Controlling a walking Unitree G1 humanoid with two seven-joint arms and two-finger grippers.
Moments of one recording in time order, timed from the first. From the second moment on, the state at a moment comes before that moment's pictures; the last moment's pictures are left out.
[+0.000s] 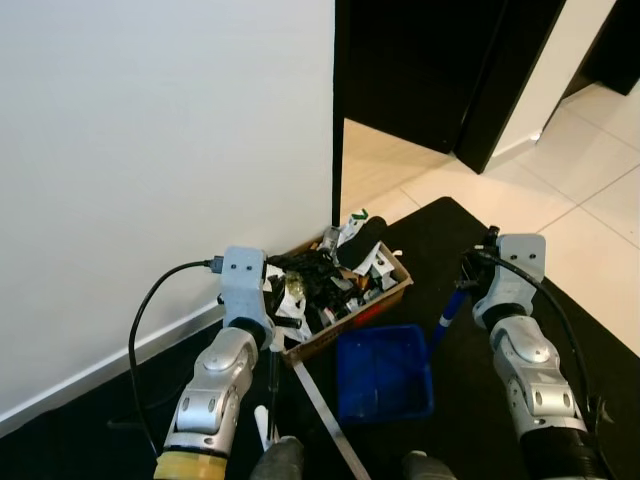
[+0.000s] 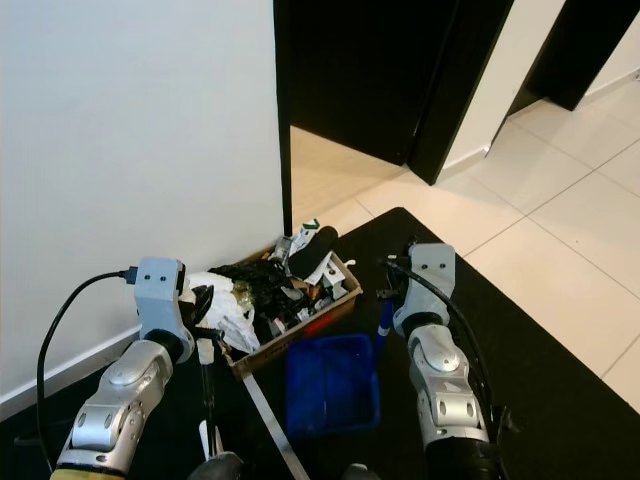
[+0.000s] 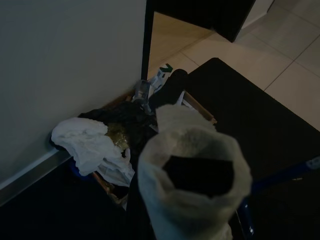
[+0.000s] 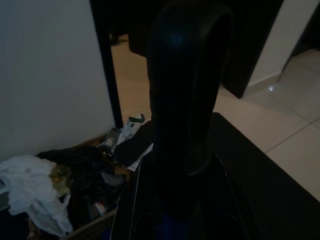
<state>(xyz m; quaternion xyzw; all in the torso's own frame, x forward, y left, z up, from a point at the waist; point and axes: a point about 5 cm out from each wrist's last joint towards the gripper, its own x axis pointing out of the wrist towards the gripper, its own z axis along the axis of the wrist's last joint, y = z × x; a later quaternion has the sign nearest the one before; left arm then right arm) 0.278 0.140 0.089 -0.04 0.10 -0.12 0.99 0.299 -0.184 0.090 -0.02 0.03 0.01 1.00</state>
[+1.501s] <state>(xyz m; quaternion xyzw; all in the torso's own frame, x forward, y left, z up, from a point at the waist) 0.279 0.147 0.066 0.00 0.08 -0.10 0.99 0.285 -0.187 0.041 -0.02 0.07 0.01 1.00</state>
